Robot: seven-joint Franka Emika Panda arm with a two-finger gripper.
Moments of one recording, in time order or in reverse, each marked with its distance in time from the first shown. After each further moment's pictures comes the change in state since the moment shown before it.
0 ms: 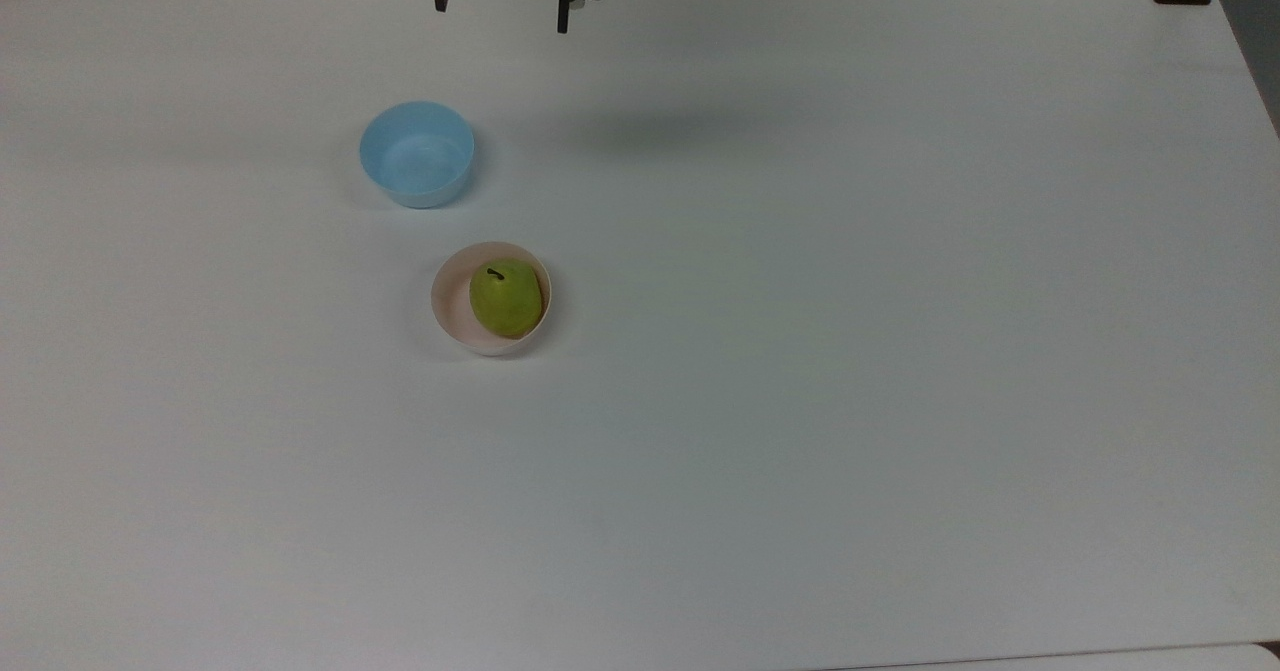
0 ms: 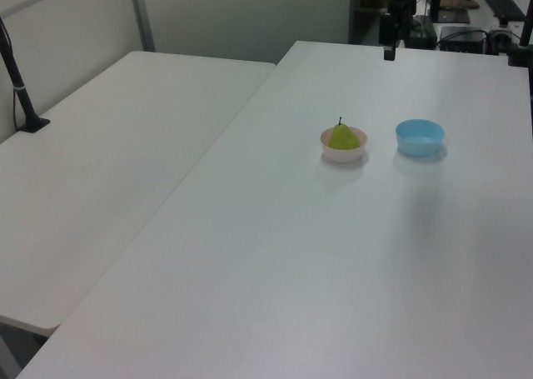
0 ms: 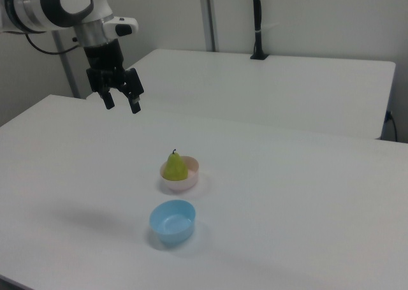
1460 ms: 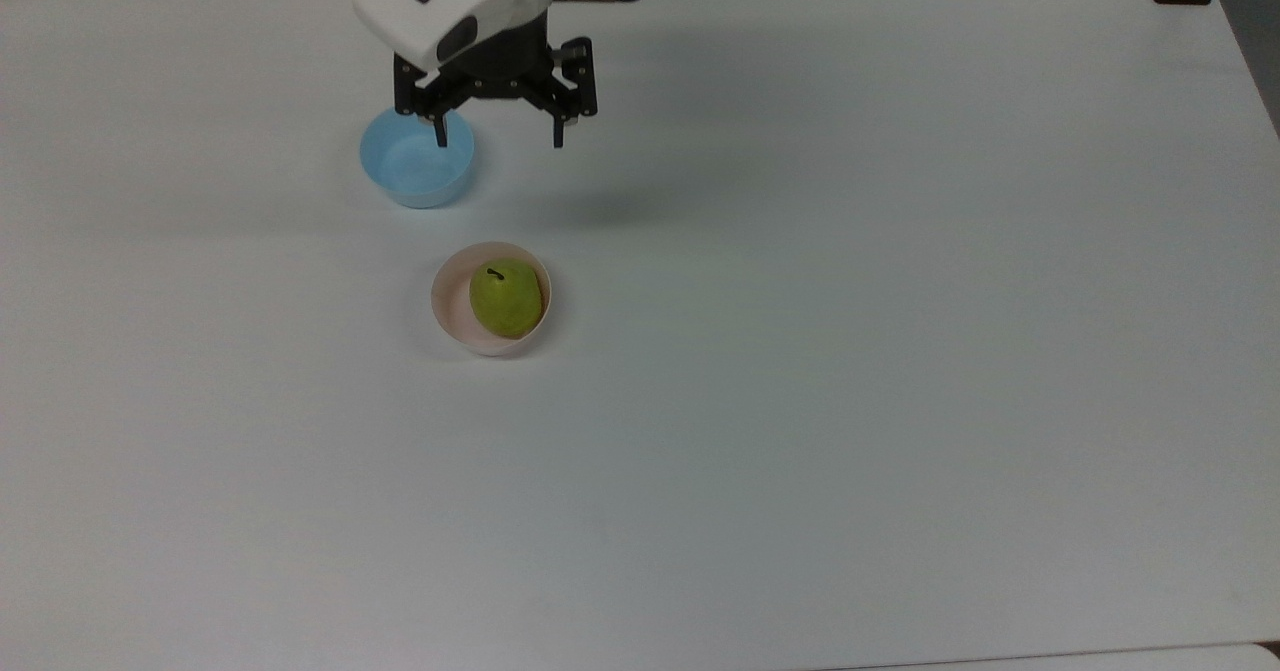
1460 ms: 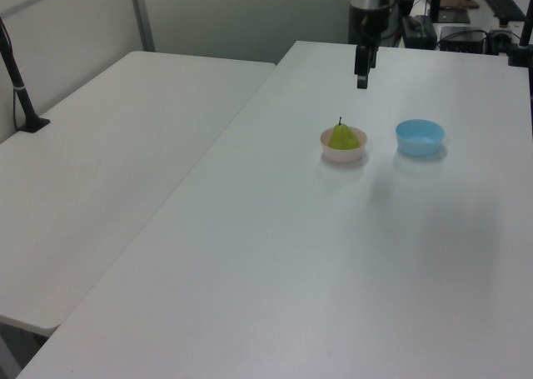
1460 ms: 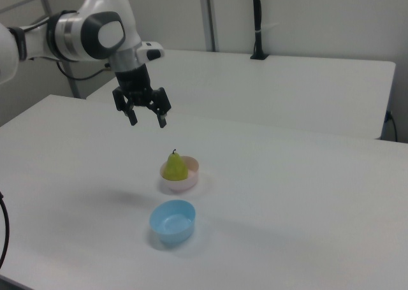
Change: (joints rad) arm -0.030 0.162 0.001 -0.008 0.021 0.214 -0.192
